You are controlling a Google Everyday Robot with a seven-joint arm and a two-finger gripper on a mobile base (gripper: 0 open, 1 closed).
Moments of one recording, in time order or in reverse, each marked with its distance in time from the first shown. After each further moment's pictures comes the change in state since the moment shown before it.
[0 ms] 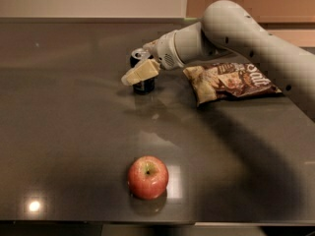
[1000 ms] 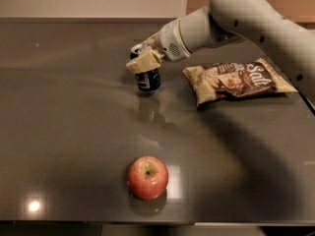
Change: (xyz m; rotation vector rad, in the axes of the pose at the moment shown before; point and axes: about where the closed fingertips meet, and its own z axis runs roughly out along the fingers) arm -0.021 0.016 -0.027 -0.059 0.025 -0.037
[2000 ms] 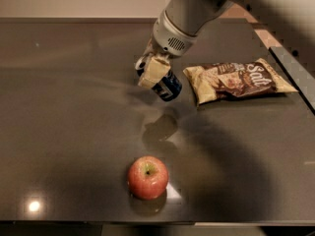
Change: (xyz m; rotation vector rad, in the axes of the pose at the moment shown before) arm 0.016 0.056 -0.040 -0.117 0.450 -0.208
